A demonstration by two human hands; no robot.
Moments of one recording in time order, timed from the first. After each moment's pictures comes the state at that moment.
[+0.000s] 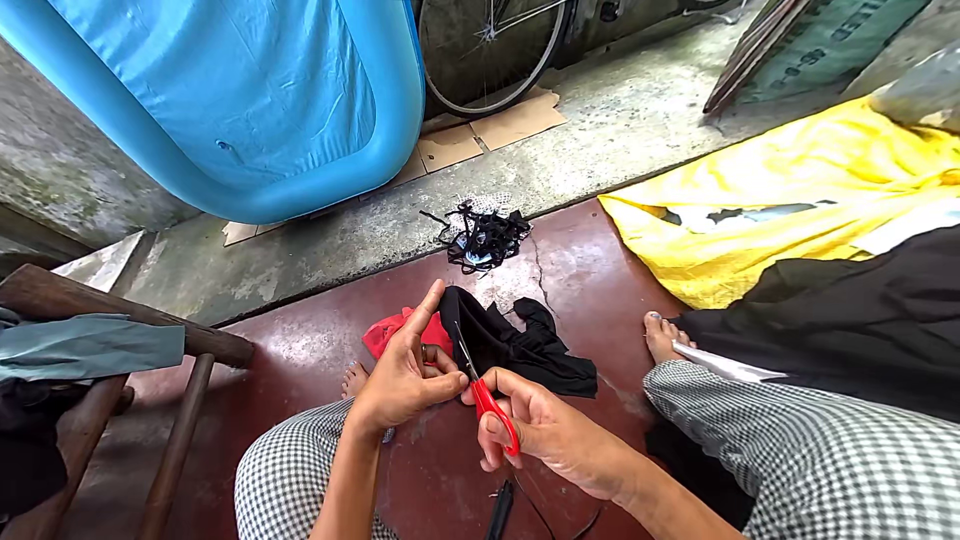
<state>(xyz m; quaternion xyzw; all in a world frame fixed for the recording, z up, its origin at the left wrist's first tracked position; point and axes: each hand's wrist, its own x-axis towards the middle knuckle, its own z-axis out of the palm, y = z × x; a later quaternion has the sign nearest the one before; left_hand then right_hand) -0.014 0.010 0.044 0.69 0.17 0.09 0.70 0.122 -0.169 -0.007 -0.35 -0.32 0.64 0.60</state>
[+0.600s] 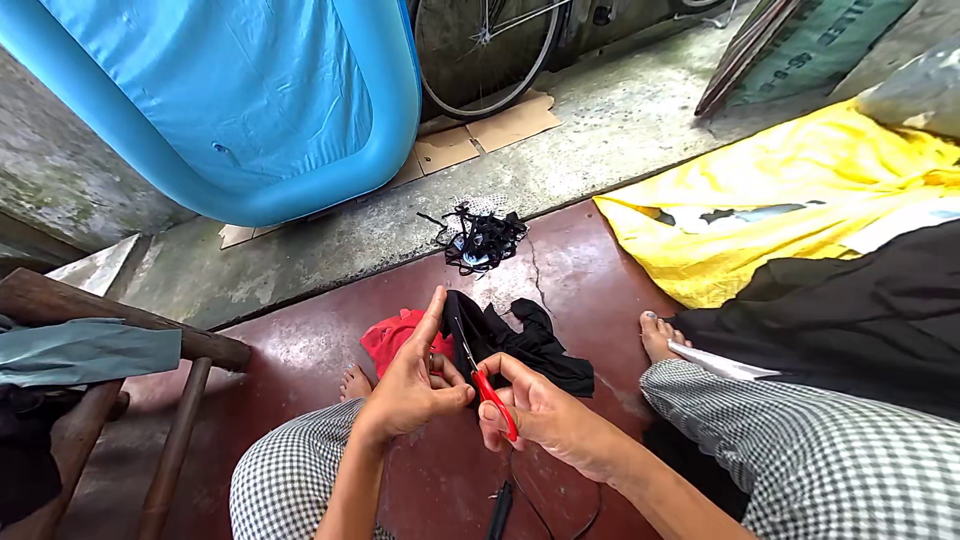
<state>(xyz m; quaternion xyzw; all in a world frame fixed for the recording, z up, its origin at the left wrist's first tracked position) -0.011 0.009 0.031 0.70 0.15 0.07 0.70 0.131 -0.164 -0.008 -0.41 -0.32 0.62 0.59</state>
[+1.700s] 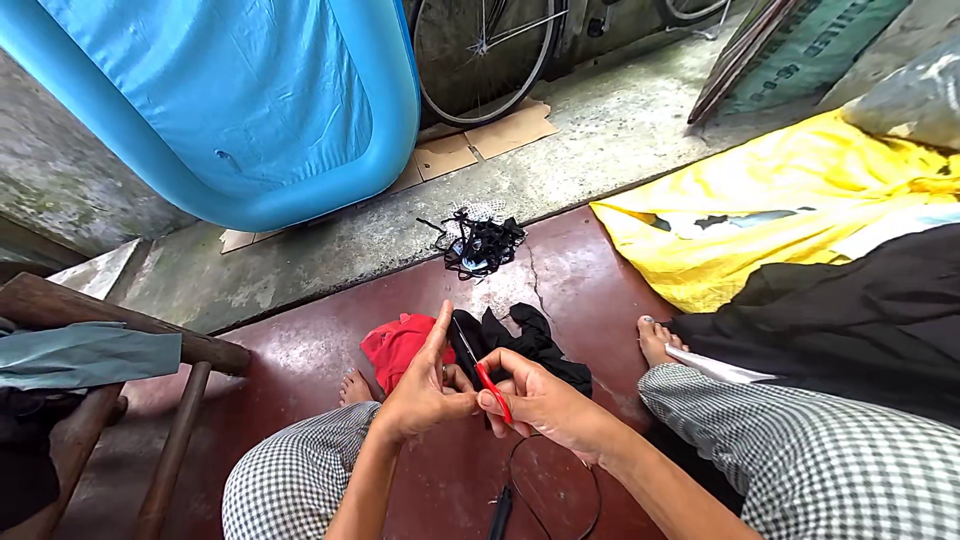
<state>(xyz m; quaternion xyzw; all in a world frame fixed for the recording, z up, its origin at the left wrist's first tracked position) -0.004 0.004 0.001 0.66 0.14 0.06 0.73 0.145 -0.156 -0.016 -0.48 -0.31 0.61 0.55</state>
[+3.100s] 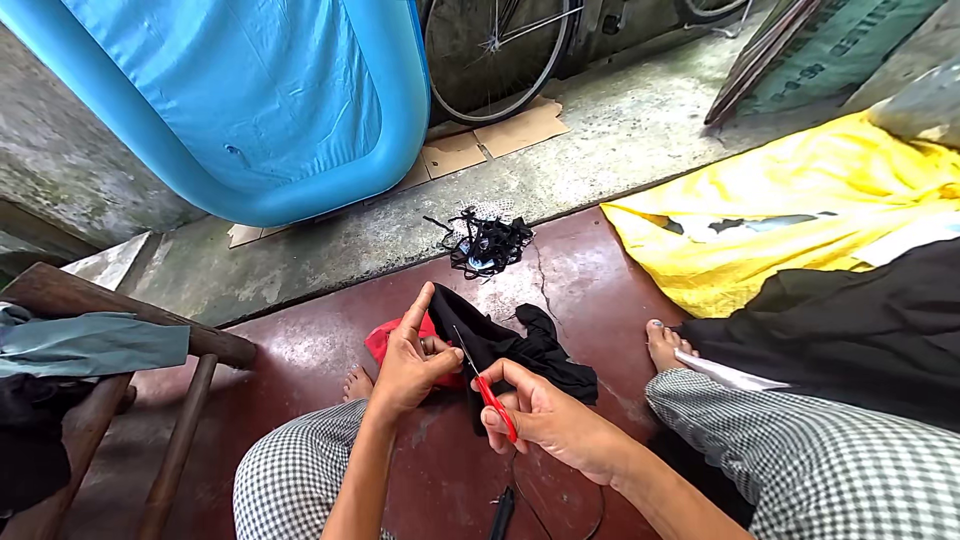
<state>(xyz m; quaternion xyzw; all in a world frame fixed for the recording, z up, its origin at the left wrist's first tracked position) -0.006 0.007 0.023 0.65 0.23 0.20 0.69 0.134 -0.162 -0.011 -0.45 -0.31 0.63 0.55</state>
